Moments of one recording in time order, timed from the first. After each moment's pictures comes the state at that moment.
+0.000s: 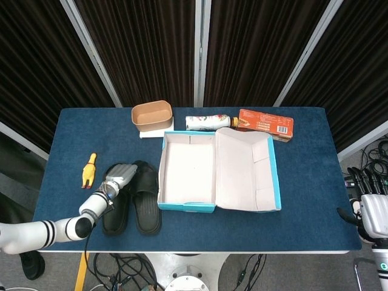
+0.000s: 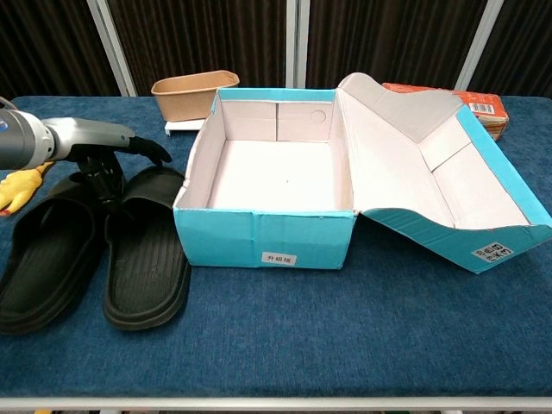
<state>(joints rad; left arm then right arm) -0.95 -1.42 -0.06 -1.49 0.56 0.63 0.29 0.09 -1.06 0.09 -1.56 -1.46 1.46 0.03</state>
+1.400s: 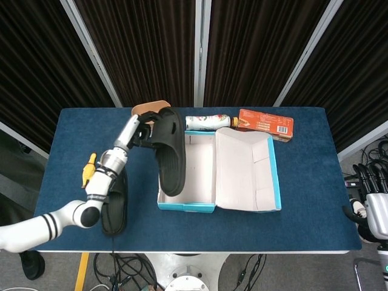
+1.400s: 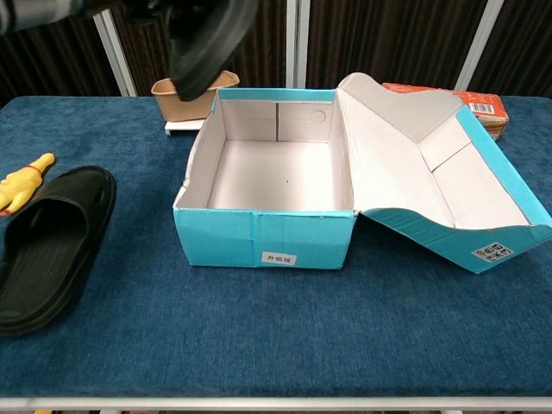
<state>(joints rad) -0.87 -1.49 -0.47 -1.43 0.98 0.81 -0.50 0.08 -0.98 0.10 -1.67 -1.48 1.50 -0.07</state>
